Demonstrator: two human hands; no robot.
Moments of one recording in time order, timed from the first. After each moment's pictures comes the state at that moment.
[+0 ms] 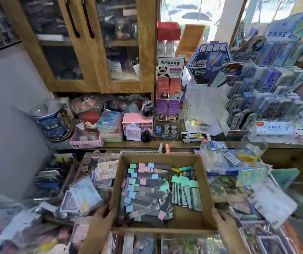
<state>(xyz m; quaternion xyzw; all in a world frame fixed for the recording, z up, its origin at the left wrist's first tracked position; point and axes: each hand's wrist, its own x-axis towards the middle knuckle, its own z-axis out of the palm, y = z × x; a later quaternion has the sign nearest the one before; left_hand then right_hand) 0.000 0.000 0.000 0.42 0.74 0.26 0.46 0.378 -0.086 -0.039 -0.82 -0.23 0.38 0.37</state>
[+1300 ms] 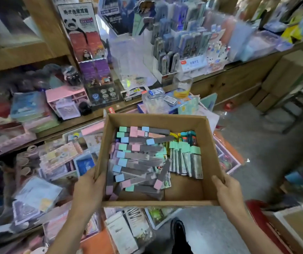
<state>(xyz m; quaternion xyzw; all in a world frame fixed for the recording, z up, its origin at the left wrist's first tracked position) 0.048 -0.024 0.064 0.70 0.59 0.13 0.38 0.324 -0.262 0.040 -0.86 -0.11 0.21 0.46</state>
